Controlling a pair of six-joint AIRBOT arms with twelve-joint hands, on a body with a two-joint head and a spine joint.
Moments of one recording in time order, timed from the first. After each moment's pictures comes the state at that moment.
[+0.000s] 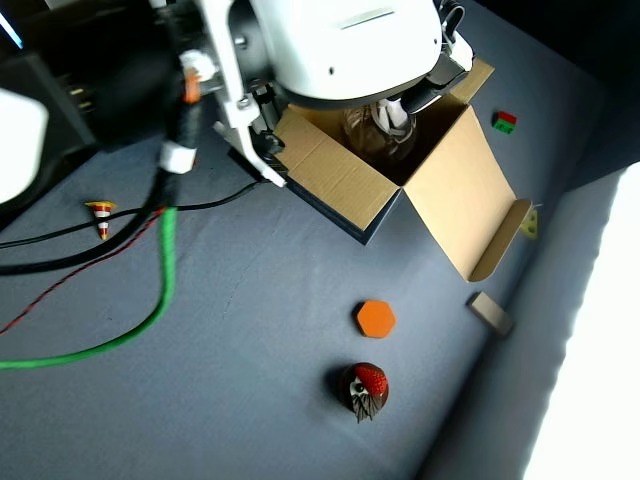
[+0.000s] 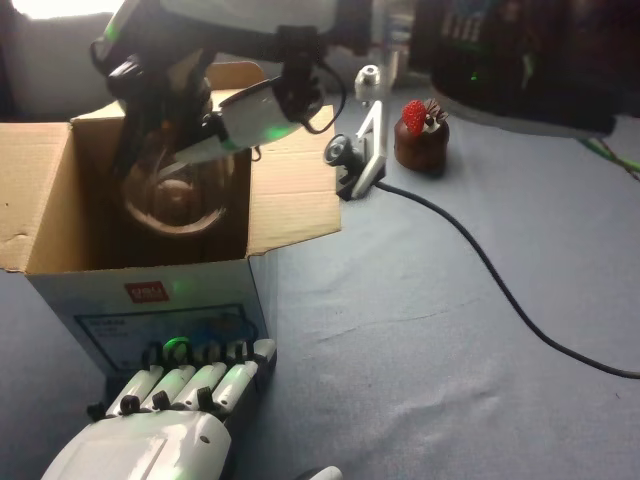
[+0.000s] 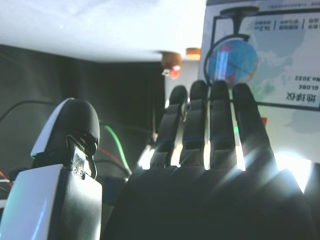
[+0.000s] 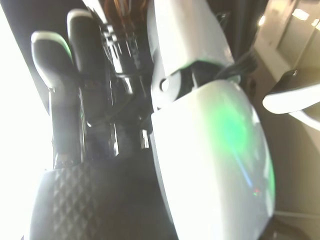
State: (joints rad) left arm 1.10 -1.05 0.29 -0.97 -1.44 1.61; right arm -0.04 -1.44 1.30 -0.73 0.37 -0.20
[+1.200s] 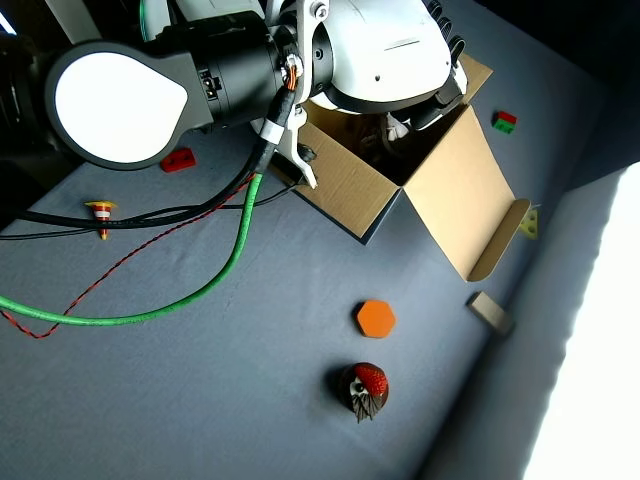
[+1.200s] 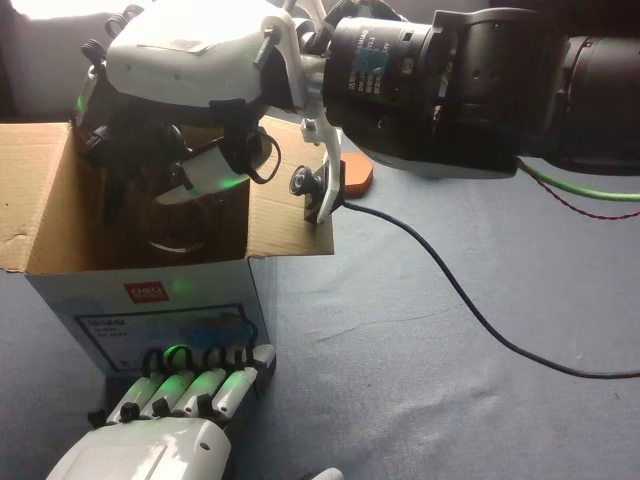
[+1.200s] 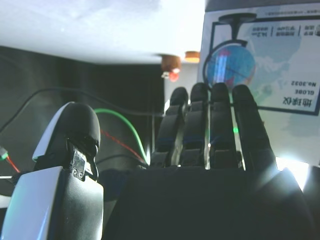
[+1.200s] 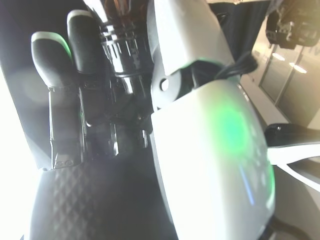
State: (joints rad) left arm 1.12 -1.06 0.29 -0.97 -1.44 1.60; right arm -0.09 -1.58 1.38 -0.65 0.29 -0.40
